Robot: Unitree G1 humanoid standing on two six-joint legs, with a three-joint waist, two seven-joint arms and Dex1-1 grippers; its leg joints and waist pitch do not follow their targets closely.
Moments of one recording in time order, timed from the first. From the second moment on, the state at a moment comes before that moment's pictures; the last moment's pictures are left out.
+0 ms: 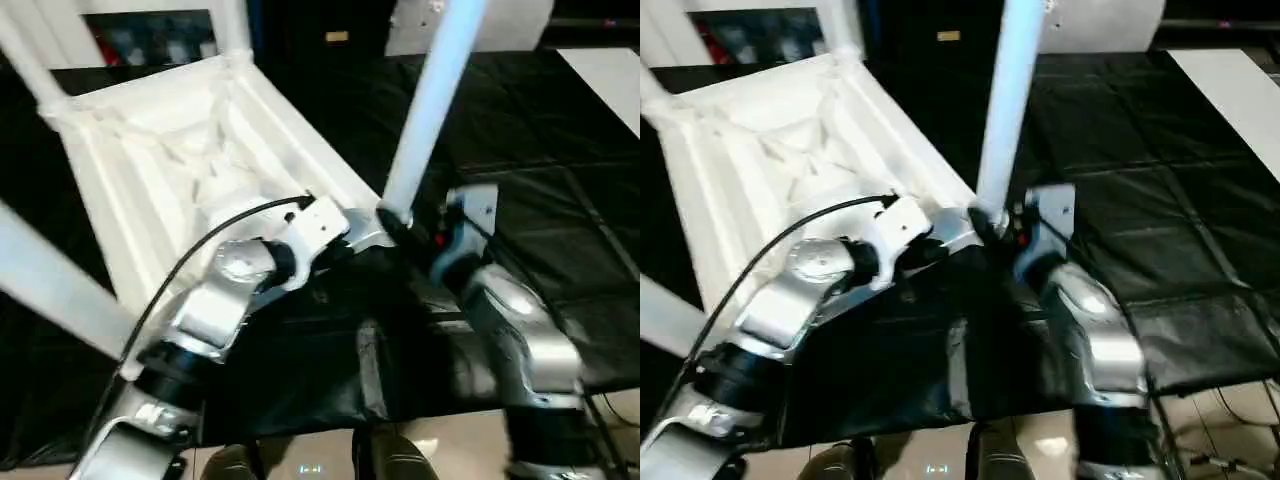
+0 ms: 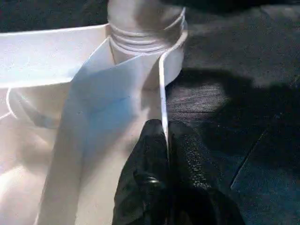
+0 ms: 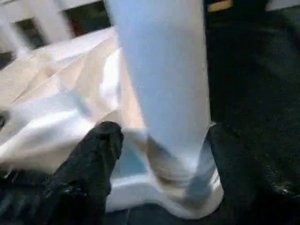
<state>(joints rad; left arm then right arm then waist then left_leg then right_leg) -0.53 0.23 -0.29 0.13 0.09 0.45 -0.79 -0.28 -0.15 -0.07 -0.06 0.25 0.45 0.56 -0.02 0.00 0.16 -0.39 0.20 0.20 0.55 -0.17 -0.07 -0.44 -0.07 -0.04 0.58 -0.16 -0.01</state>
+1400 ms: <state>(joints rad) -0.51 0.57 -0.35 0.16 -0.07 0.15 -1.38 -0.43 -0.52 0.13 0.14 0.40 0.39 1.45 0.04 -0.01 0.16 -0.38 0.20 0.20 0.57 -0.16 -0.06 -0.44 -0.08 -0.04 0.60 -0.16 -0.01</state>
